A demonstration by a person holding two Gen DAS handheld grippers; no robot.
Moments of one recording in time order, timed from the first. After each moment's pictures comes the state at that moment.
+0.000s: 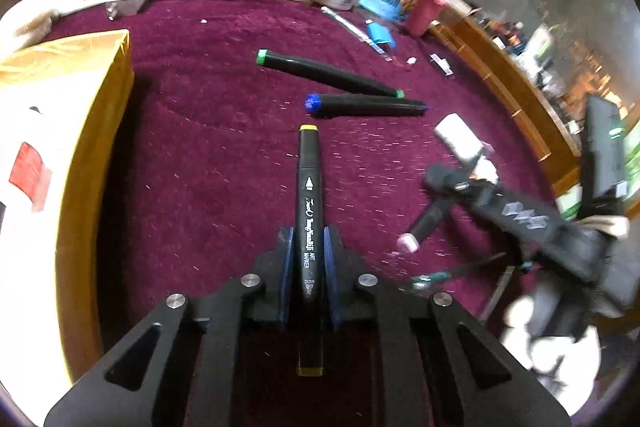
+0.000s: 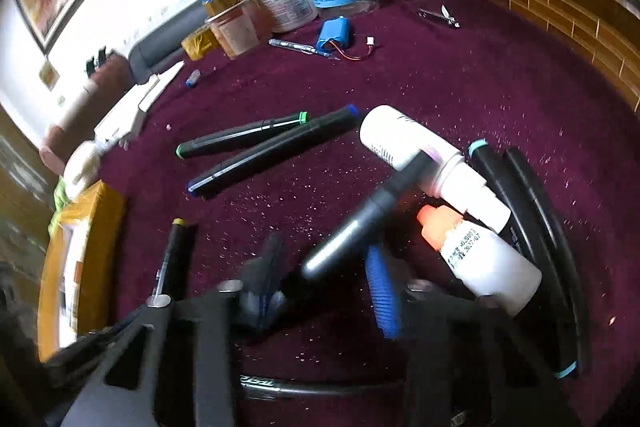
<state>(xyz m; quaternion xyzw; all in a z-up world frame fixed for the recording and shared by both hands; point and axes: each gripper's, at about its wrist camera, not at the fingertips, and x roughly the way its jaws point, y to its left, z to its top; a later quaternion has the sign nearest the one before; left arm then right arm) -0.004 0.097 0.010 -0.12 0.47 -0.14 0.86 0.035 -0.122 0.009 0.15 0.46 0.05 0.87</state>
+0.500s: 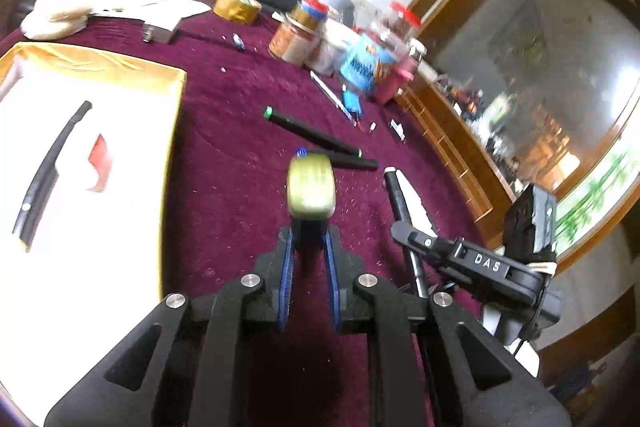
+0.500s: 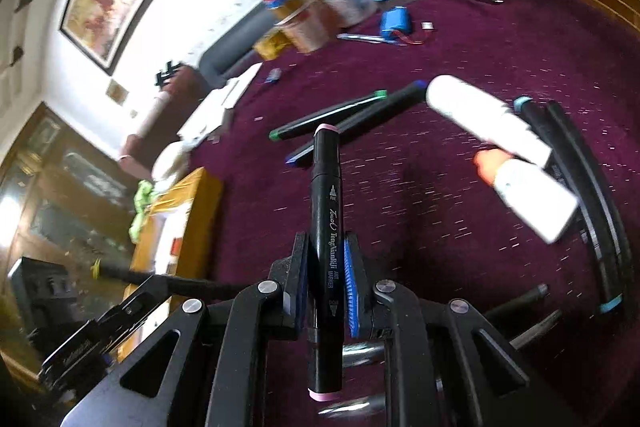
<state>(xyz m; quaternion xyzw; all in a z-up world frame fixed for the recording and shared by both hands) -0.055 0.164 0.057 -0.23 0.38 -0.18 0.88 -0.003 -0.124 0.026 0.26 0.44 0.19 0.84</state>
